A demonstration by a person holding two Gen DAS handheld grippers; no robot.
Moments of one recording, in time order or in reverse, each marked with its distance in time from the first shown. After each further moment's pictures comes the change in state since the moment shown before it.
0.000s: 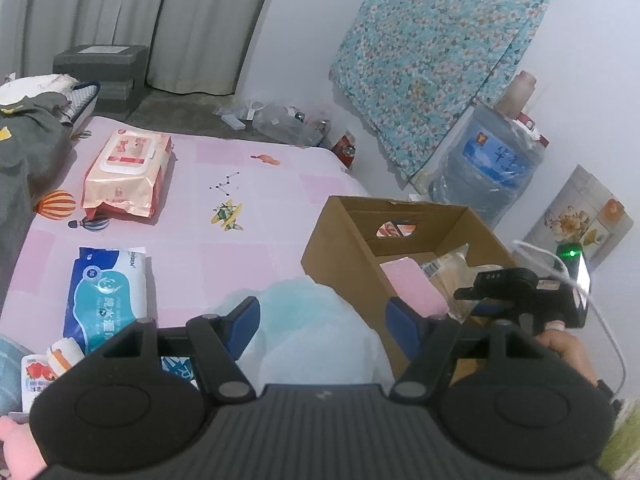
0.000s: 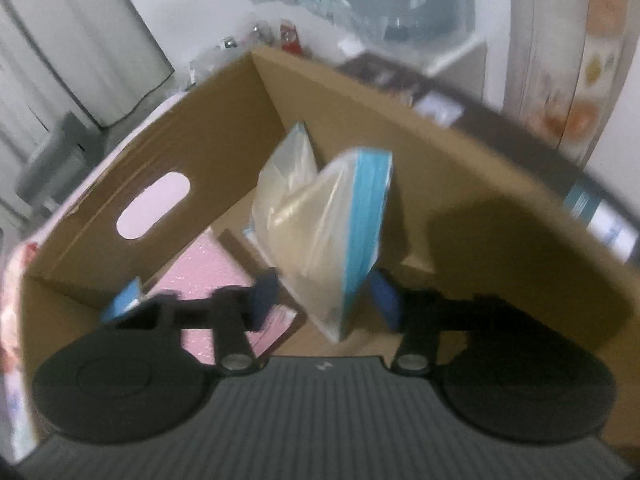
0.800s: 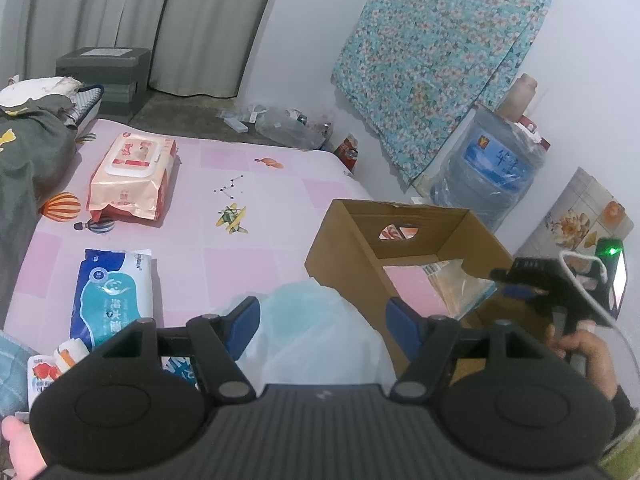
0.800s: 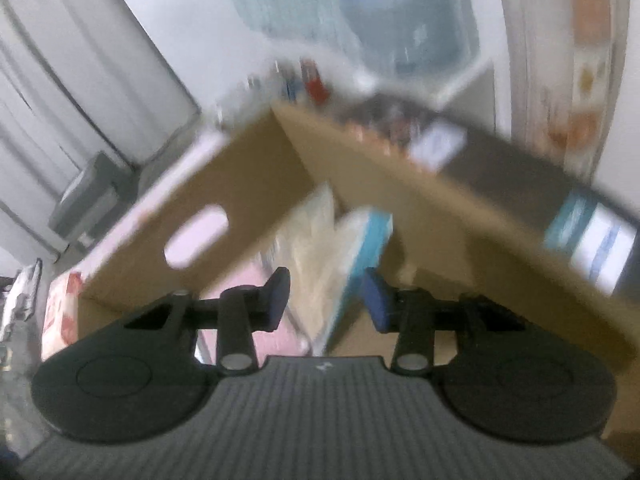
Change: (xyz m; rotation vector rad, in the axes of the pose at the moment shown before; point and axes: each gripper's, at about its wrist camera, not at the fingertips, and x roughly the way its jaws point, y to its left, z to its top) left arm -0.006 0.001 -0.001 -0.002 -0.006 0.009; right arm -0.050 0.010 0.002 -0.058 -0.200 0.027
